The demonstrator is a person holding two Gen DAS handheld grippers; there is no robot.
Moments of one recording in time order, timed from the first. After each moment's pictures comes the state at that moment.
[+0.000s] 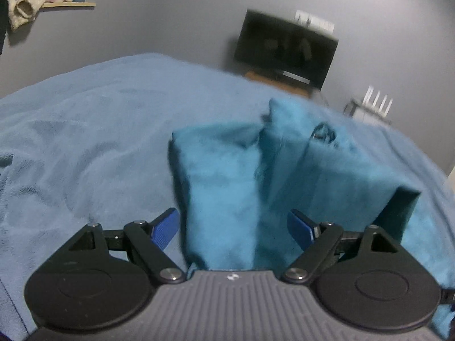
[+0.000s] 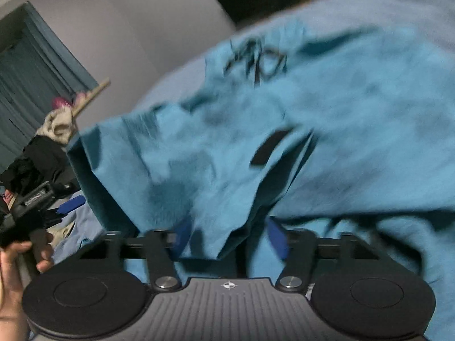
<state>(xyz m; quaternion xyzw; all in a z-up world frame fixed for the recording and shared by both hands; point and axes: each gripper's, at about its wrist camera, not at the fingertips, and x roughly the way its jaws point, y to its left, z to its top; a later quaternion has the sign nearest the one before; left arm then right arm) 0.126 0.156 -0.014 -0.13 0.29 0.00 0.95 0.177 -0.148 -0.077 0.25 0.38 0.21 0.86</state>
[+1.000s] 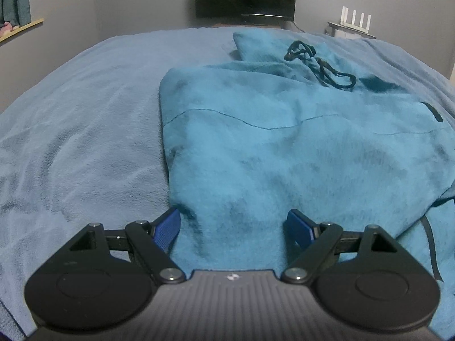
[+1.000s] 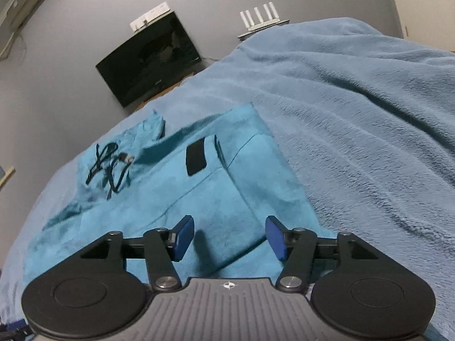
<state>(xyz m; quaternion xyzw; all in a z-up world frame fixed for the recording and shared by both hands) 0.123 0.109 -0.055 0.02 0.38 -0.04 0.92 0.180 -0.278 -0.085 0.27 0.27 -0.05 0.92</state>
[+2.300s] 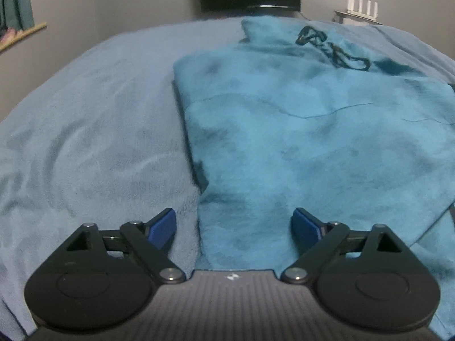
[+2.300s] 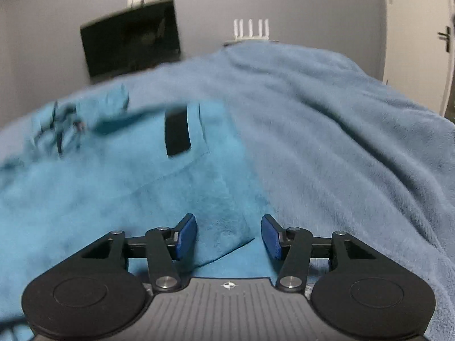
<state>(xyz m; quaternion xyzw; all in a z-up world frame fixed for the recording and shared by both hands) 0.143 0.113 -0.079 0.04 0.39 -0.02 0.92 0.218 -0.253 -0.093 0.11 0.29 -0.15 0.94</state>
